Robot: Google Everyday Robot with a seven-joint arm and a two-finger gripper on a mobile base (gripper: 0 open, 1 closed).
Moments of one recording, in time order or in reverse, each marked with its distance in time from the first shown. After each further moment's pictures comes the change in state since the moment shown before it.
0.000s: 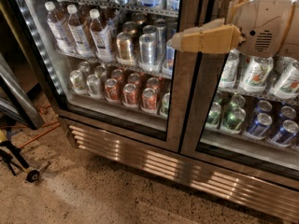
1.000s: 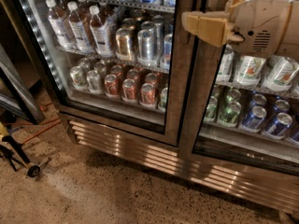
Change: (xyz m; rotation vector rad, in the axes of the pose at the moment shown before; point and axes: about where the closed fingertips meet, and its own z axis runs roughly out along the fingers) arm 0.000 0.000 0.000 0.000 0.000 0.000
